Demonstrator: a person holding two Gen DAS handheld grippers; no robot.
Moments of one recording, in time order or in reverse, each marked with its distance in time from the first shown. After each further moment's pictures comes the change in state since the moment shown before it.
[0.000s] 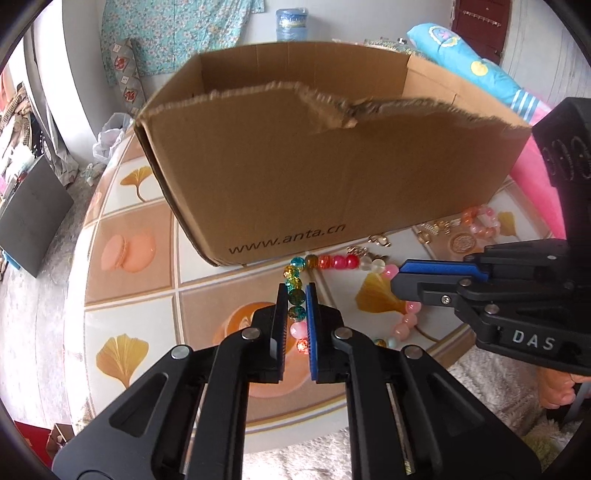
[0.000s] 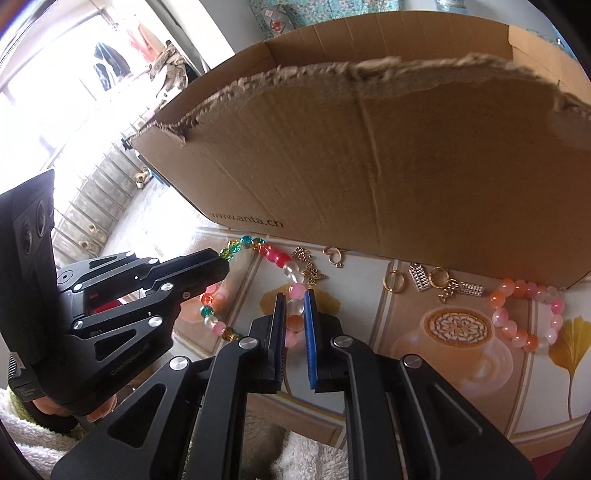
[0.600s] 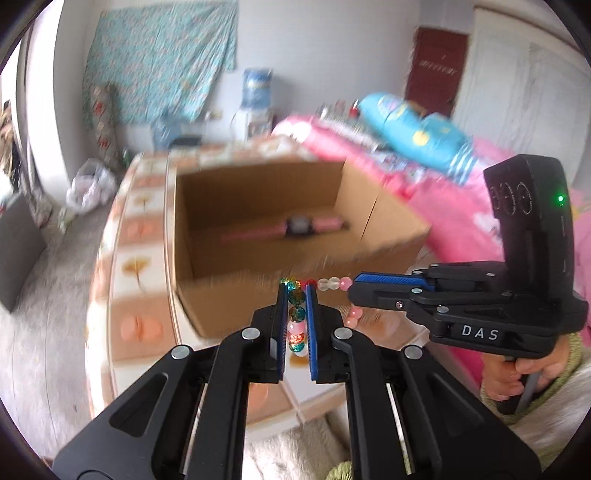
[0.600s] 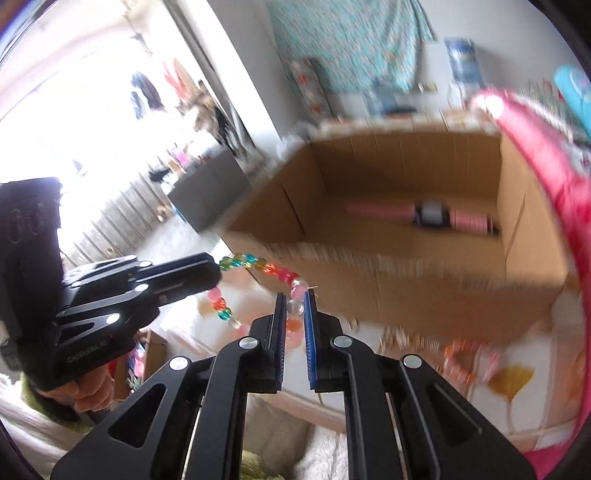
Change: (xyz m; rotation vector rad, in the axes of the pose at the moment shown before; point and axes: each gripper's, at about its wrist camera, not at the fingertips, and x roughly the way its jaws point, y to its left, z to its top) left arm -0.117 0.000 0.046 0.038 -0.270 -0.185; right arm -0.107 0.025 0.032 -0.097 -0.242 0.089
